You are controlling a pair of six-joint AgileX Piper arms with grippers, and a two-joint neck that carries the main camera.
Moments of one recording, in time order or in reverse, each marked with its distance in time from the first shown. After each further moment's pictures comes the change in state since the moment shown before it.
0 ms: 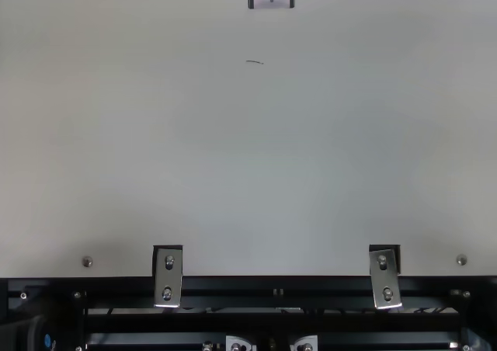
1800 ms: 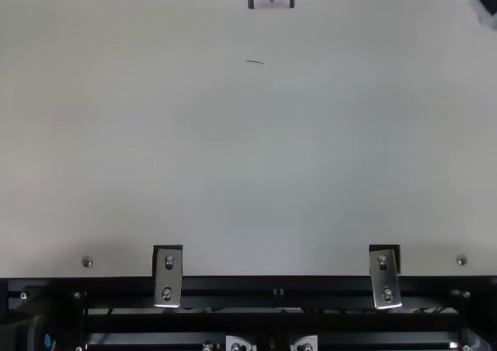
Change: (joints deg) left arm 0.0 0.0 0.0 0.0 0.0 0.0; right arm 8.0 -22.8 12.6 1.1 24.1 28.7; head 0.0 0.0
